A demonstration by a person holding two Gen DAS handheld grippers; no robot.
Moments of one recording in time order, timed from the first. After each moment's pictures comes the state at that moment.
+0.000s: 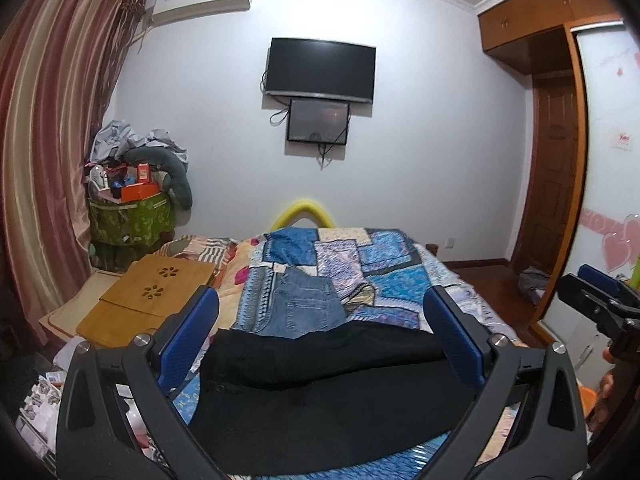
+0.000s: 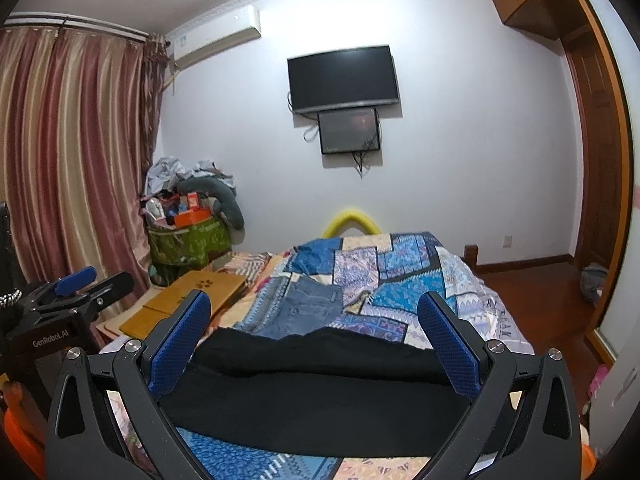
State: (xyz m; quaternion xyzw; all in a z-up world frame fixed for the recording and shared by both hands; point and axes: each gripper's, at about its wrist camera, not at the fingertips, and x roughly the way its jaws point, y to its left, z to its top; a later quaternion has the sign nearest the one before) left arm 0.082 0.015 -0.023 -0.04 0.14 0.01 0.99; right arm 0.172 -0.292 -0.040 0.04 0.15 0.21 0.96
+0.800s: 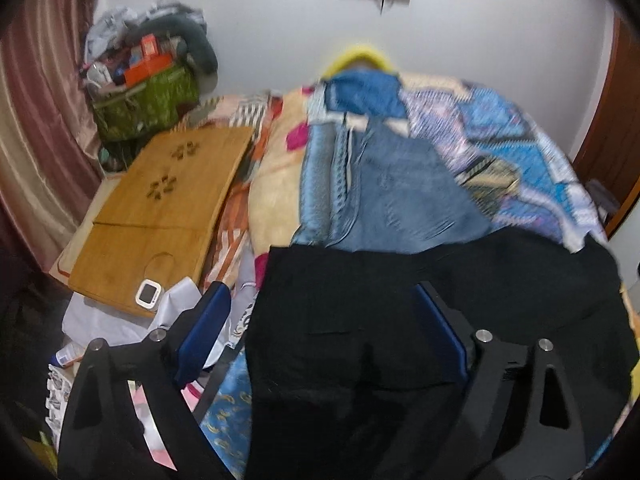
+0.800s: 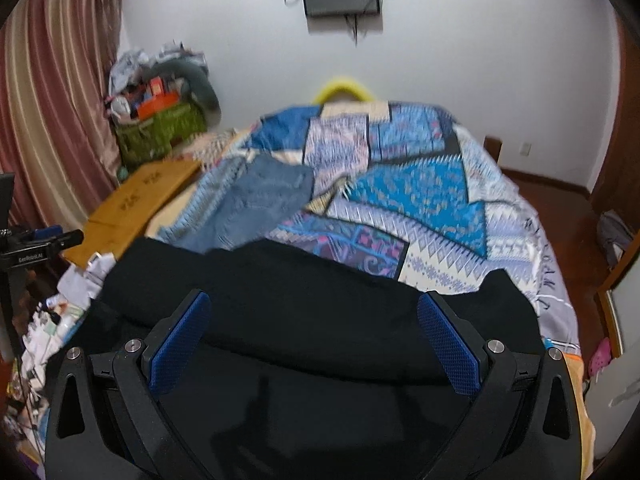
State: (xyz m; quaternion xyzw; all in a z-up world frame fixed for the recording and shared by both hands) left arm 0.342 0.156 -0.198 -0.03 0.43 0.08 0.90; right arm 0.377 -0.285 -0.170 -0.02 0.39 0.22 0.89
